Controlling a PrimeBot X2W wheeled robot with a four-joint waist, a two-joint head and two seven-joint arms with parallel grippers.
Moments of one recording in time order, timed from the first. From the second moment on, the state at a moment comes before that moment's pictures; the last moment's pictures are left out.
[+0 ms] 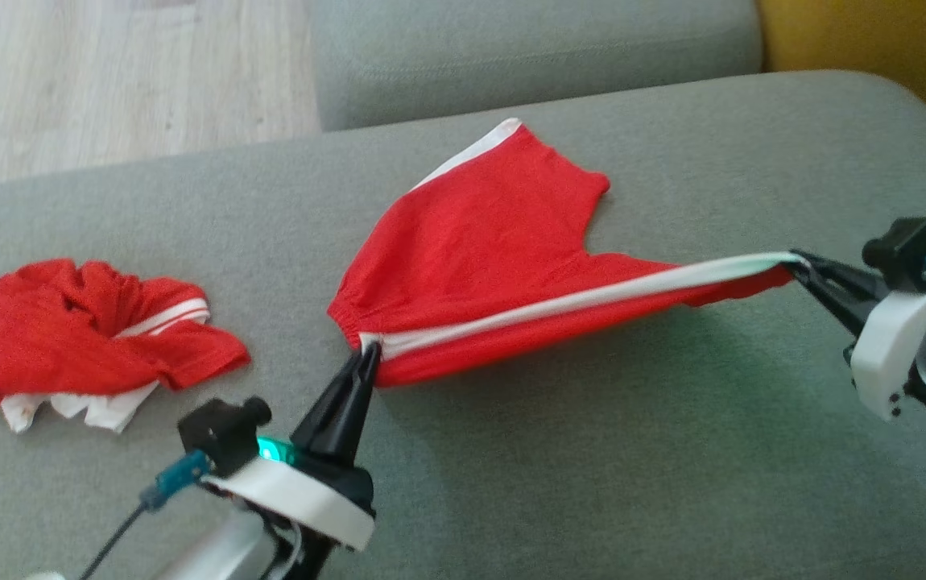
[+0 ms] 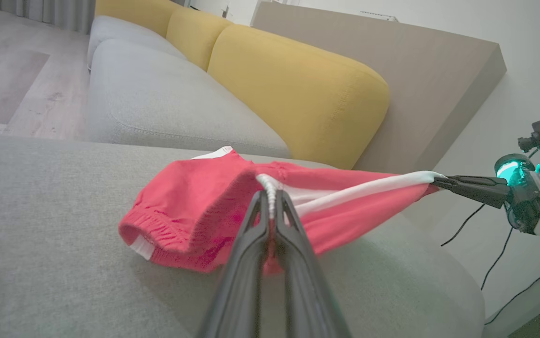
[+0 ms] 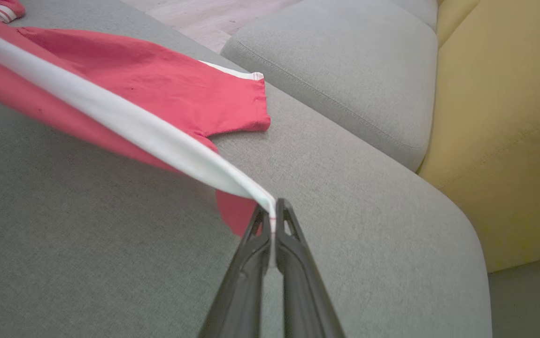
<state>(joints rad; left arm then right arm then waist) -0.26 0.36 -0.80 0.18 -0.88 -0.02 -0.25 -0.63 -0.85 1.00 0.34 0.68 0.13 0.07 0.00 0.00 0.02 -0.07</state>
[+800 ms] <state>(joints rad) -0.58 0.27 -0.78 0.36 -0.84 -0.07 -0.23 -1.01 -0.78 1.04 0.44 0.50 0.13 0.11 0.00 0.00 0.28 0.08</state>
